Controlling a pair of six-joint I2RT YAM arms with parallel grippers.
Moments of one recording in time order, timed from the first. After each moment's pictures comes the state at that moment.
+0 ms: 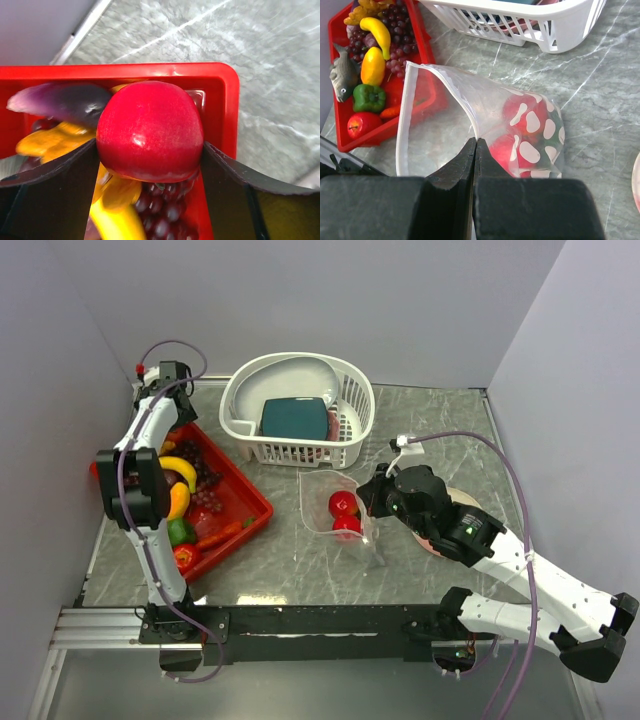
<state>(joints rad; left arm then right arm) 0.05 2.04 1.77 -0.66 -0.51 -0.48 0.89 0.91 0.97 -0.51 0.32 0.56</state>
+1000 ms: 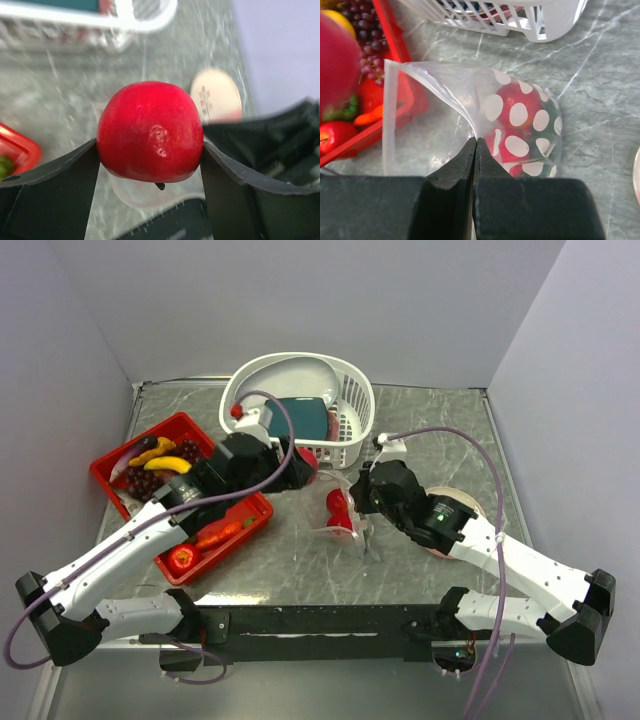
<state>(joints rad) -0.80 1.13 1.21 -0.52 -0.19 -0.73 0.89 1.05 0.98 -0.48 0.38 0.60</state>
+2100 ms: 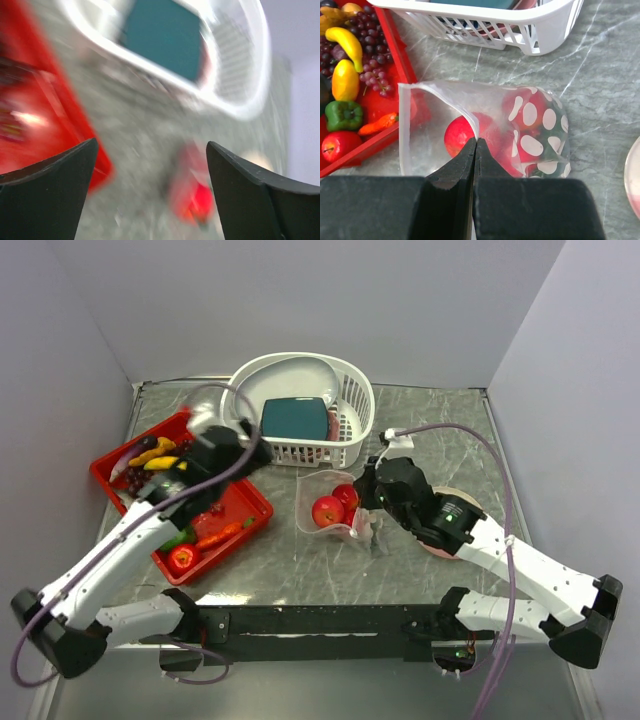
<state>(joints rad) -0.68 1.10 1.17 -0.59 -0.42 -0.86 0.89 1.03 1.02 -0.50 0.41 0.59</state>
